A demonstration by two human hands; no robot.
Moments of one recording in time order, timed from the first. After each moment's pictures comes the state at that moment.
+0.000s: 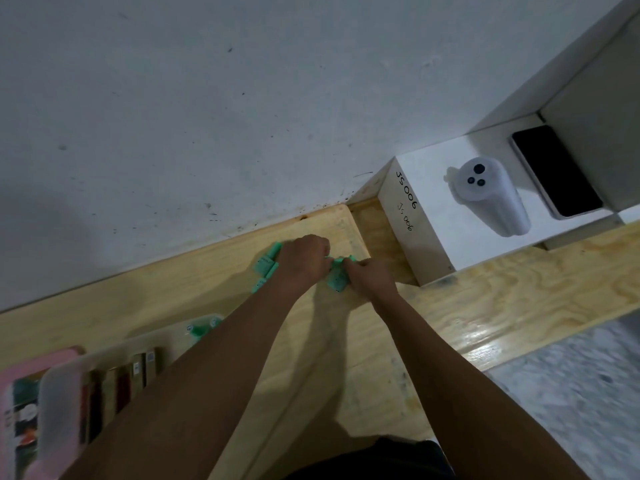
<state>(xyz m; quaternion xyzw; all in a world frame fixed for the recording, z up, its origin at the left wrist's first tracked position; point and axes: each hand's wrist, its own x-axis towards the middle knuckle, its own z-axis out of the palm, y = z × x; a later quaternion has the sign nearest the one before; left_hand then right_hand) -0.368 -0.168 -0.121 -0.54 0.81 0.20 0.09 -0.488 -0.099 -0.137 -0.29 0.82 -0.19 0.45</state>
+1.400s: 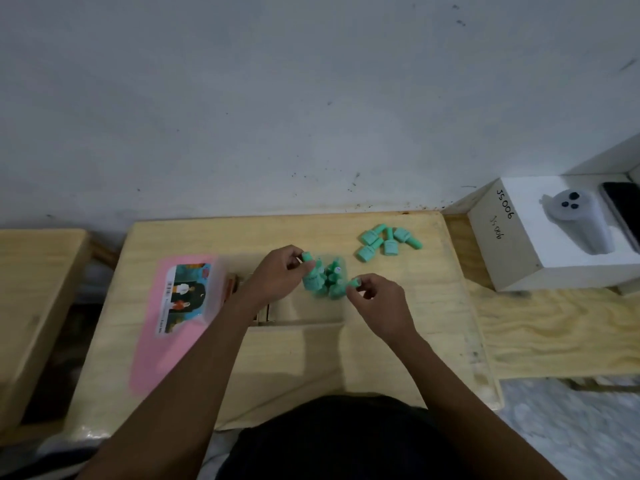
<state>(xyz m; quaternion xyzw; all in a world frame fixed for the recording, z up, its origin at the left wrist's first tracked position) -0.100 -0.028 -0.042 -0.62 0.57 0.48 -0.23 -0.308 0.022 -0.065 -0.56 0.69 -0.28 0.36</state>
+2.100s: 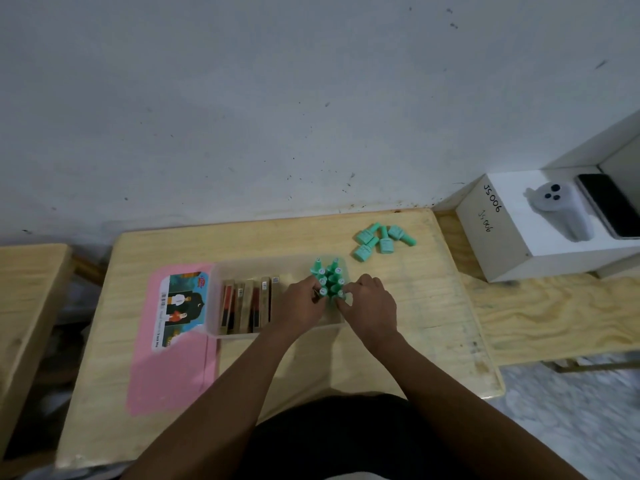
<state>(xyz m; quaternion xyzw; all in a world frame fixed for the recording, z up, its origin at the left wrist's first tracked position) -0.125 0.004 -0.093 -0.65 0.66 0.36 -0.16 -0.273 0.022 -0.096 -0.68 0.72 -0.07 0.12</state>
